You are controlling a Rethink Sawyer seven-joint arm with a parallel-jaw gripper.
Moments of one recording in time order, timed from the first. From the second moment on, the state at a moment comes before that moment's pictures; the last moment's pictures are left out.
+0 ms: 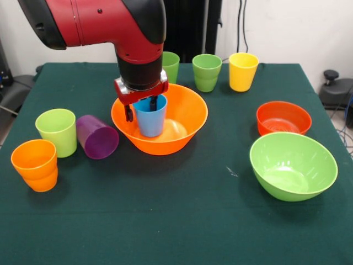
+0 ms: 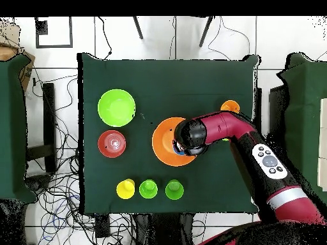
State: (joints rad) arm -0.79 -0.45 0.67 1.61 -0.87 0.98 1.58
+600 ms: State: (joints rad) arm -0.80 -0.51 0.68 1.62 -0.85 0.98 1.58
